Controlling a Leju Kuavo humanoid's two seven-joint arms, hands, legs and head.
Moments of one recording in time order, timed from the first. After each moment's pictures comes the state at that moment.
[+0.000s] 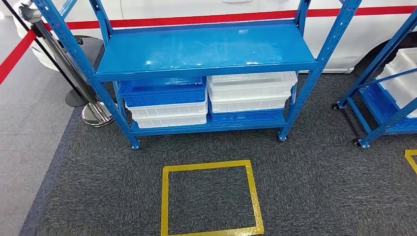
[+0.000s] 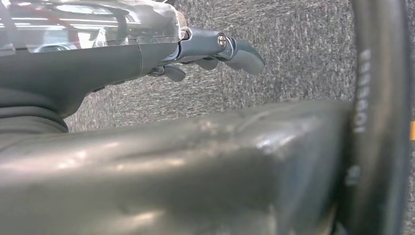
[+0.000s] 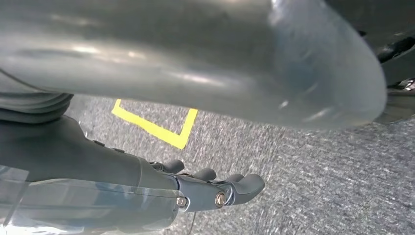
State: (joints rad) left arm -0.04 -0.14 1.20 -0.23 -1.26 0.16 -0.27; right arm -0.02 0.17 -0.86 -0.20 1.12 -0.05 -0.04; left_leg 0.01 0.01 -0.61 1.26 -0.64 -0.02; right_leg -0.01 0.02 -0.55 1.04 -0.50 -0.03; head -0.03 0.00
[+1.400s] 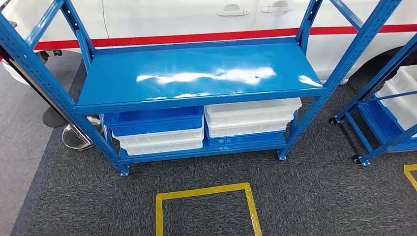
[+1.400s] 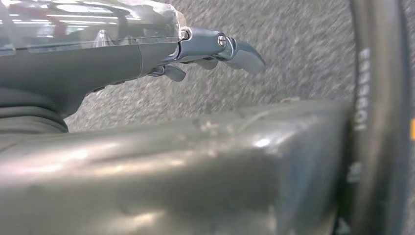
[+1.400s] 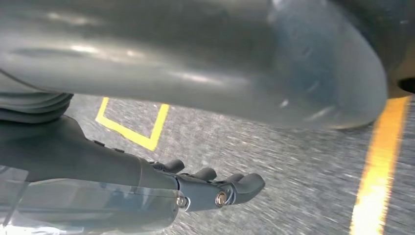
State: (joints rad) left arm -0.04 -0.14 1.20 -0.23 -1.27 0.16 -0.27; right arm -0.04 0.17 -0.86 -0.19 1.13 -0.05 -0.03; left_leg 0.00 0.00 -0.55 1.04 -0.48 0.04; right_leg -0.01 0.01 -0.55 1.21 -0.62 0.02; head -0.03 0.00
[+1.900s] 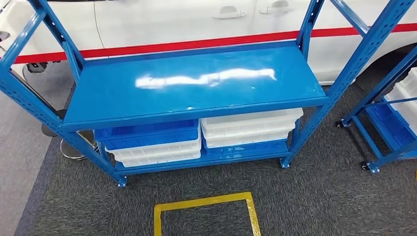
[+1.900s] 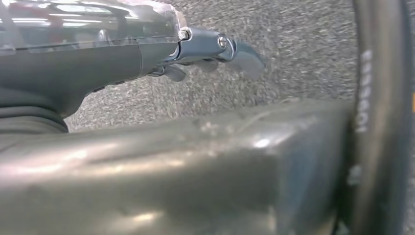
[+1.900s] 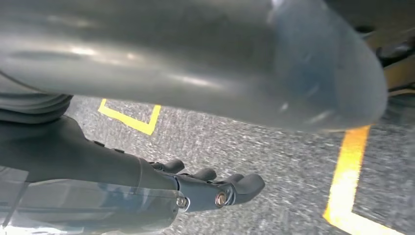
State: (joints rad) left arm -0.05 -0.14 1.20 -0.23 -1.27 0.16 -0.27; right arm -0.03 0.17 -0.86 -0.19 1.14 -0.05 -0.03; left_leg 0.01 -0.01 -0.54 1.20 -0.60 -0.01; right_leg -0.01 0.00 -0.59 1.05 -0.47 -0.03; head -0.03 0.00
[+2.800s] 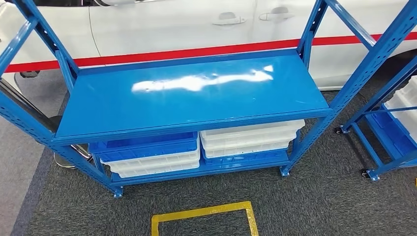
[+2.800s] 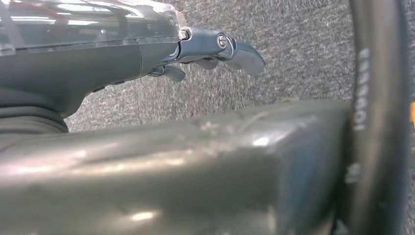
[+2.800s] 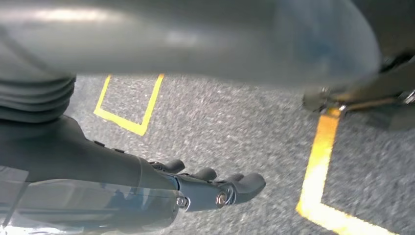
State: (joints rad) left arm -0.05 -0.14 1.20 -0.23 -1.29 0.20 -0.28; right arm -0.04 0.18 -0.88 -0.19 1.15 -0.06 -0.02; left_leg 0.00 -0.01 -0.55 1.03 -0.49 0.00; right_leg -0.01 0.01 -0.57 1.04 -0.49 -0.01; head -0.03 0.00
